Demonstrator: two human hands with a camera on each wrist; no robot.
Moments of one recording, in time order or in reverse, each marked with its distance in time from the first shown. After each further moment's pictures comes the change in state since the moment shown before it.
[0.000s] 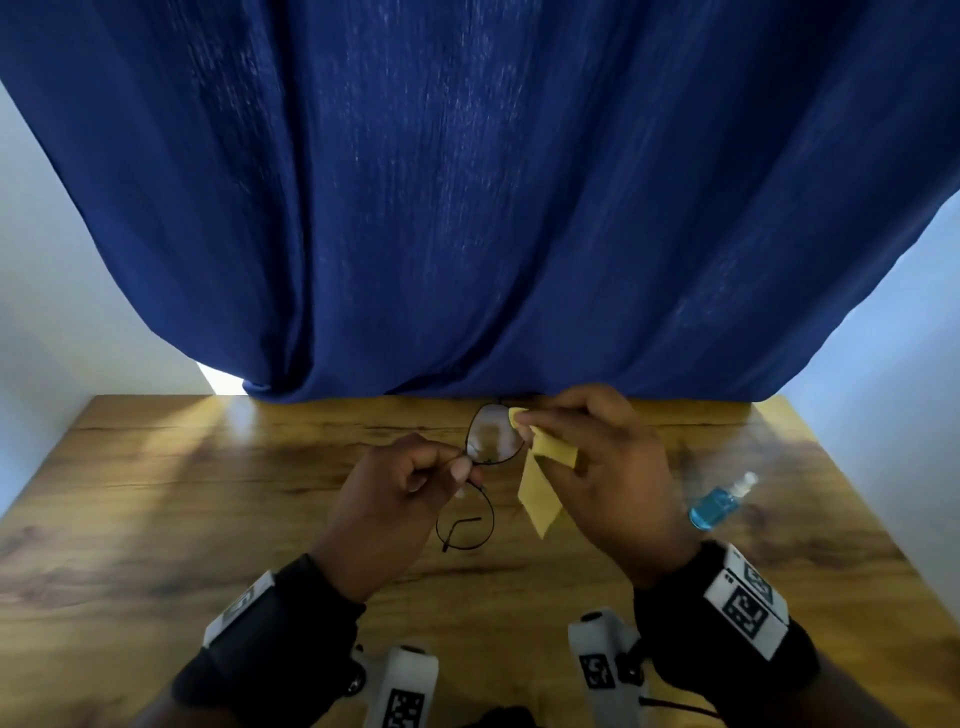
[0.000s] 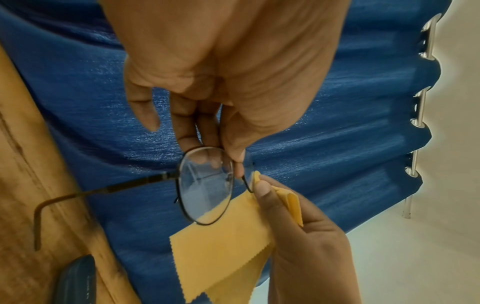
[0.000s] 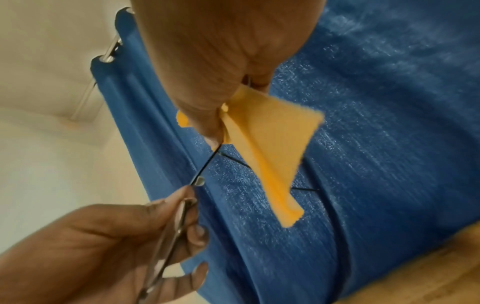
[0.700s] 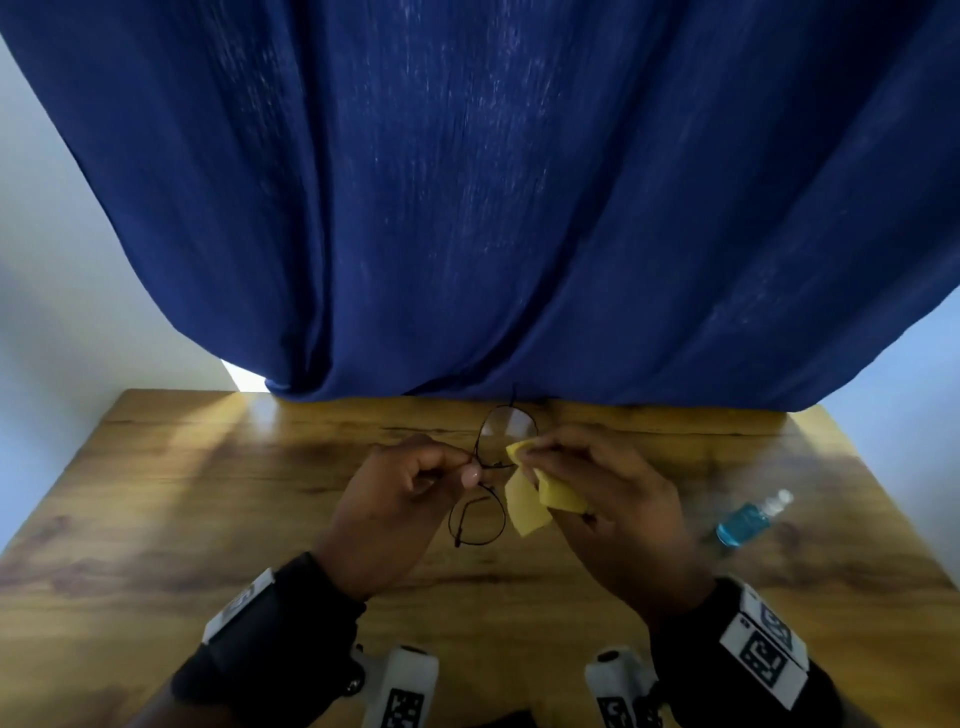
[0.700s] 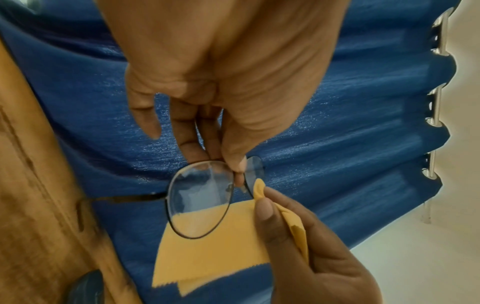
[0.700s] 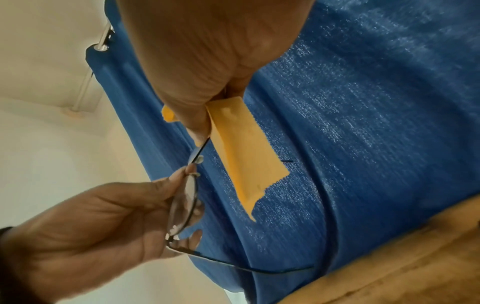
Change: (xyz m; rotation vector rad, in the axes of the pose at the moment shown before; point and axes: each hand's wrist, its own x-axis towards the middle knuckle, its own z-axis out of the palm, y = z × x) left_hand 0.008 0.000 -0.009 -0.006 -0.045 -0.037; right_hand -0.011 0.005 0.011 0.077 -0.006 -0.126
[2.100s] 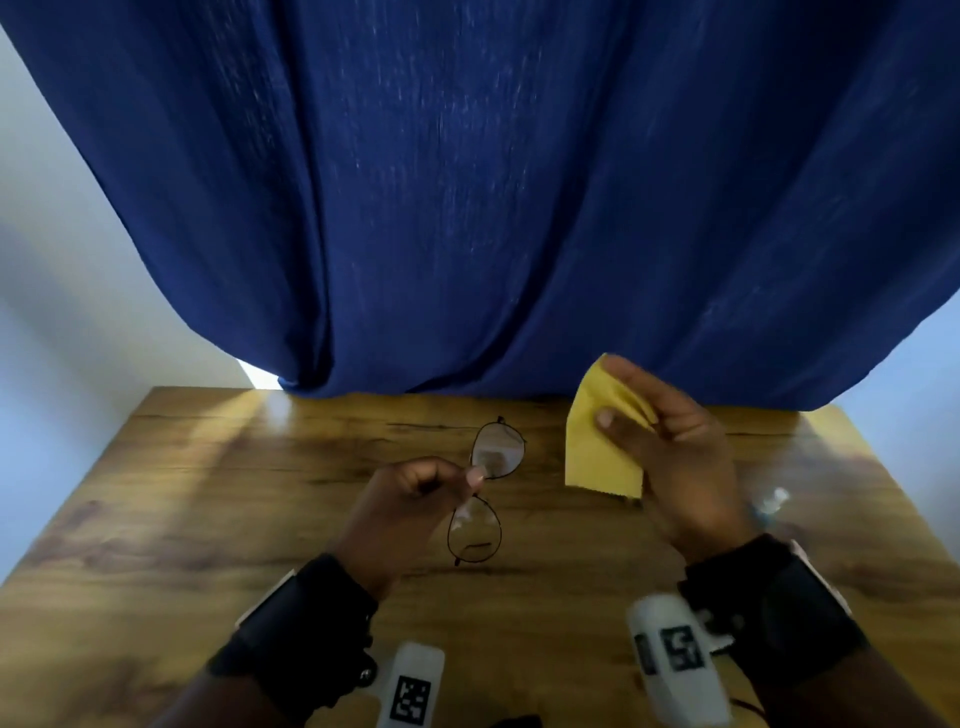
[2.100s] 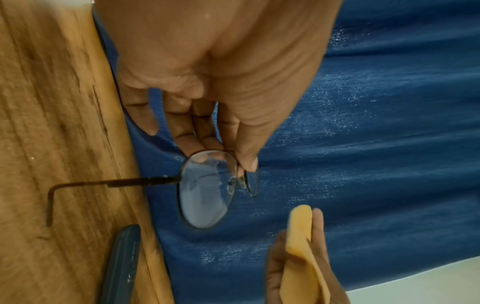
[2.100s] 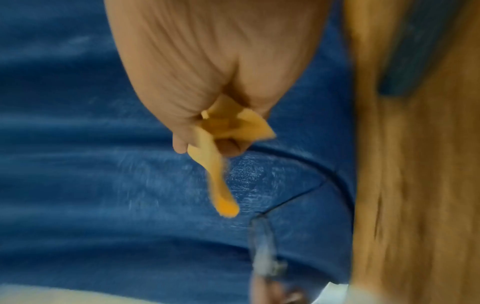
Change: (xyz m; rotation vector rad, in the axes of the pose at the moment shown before) left_hand -0.006 -0.007 0.045 -0.260 0.052 -0.239; right_hand 0.006 0.045 -0.049 0.992 0.171 0.689
